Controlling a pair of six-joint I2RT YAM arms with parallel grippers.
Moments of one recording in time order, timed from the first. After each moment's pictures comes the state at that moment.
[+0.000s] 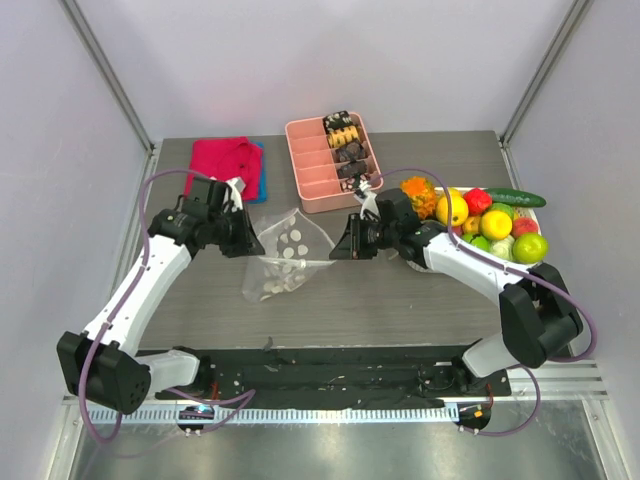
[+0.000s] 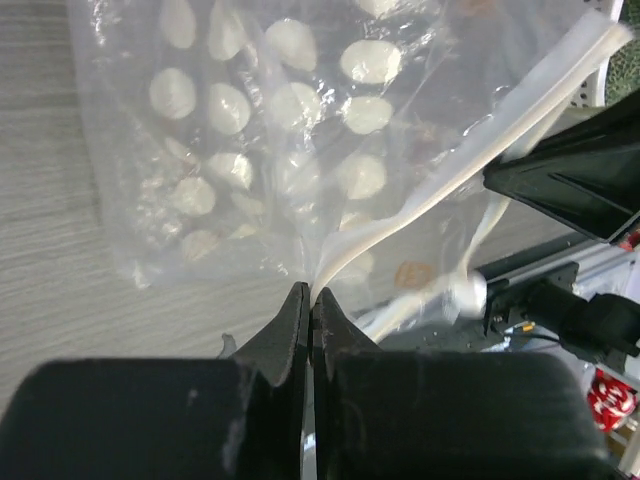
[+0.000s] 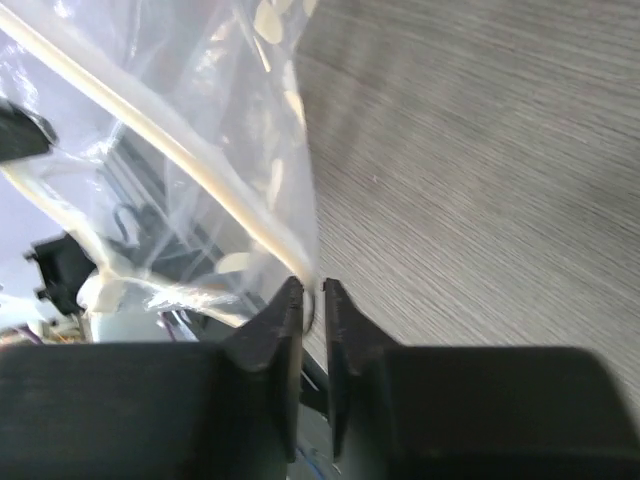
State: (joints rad) left arm -0.31 1.23 1.16 -0.87 0.29 -0.49; right arm 0.55 1.47 0.94 -0.13 -0.51 0.61
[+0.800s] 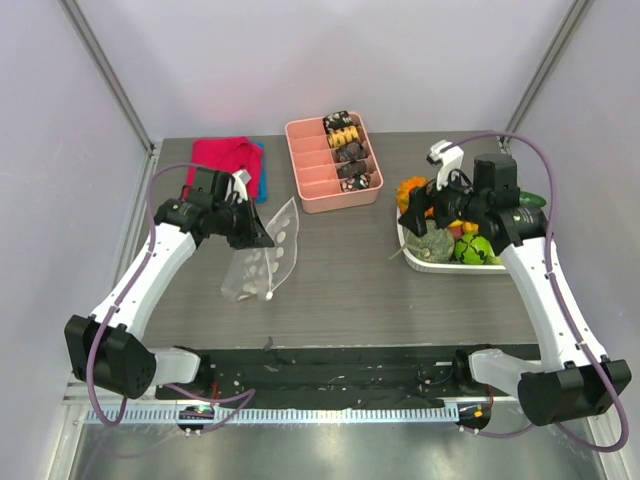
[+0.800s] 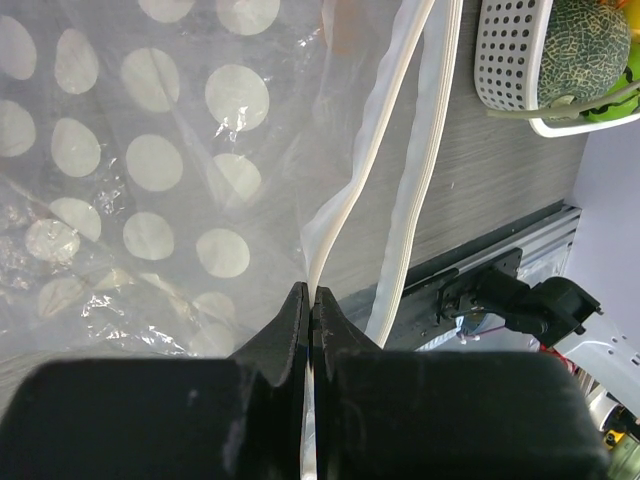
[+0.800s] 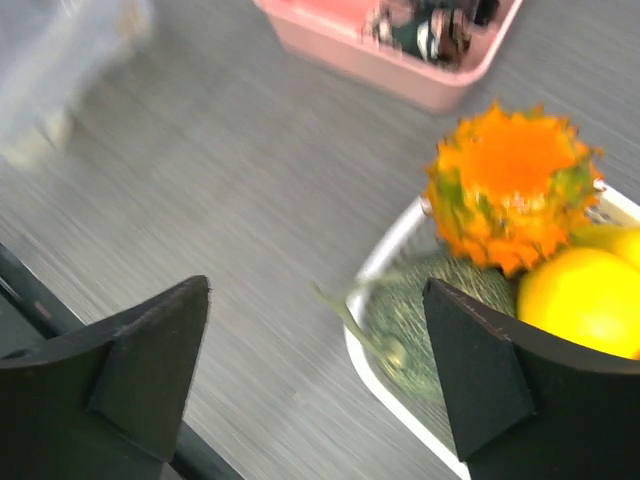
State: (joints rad) left arm -0.30 1.31 1.22 -0.84 0.41 -0.53; right arm 0.16 1.13 1.24 -0.67 -0.50 -0.15
